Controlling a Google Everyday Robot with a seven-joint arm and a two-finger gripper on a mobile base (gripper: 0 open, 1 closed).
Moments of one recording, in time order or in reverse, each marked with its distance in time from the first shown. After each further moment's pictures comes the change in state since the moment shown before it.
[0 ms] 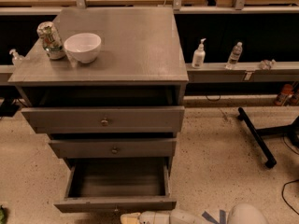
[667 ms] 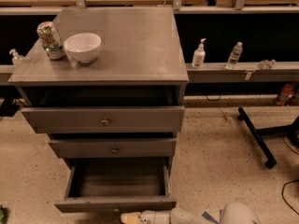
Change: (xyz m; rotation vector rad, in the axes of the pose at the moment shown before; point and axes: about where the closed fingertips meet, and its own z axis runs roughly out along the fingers) arm 0.003 -0.012 0.003 -0.042 -0.005 0.078
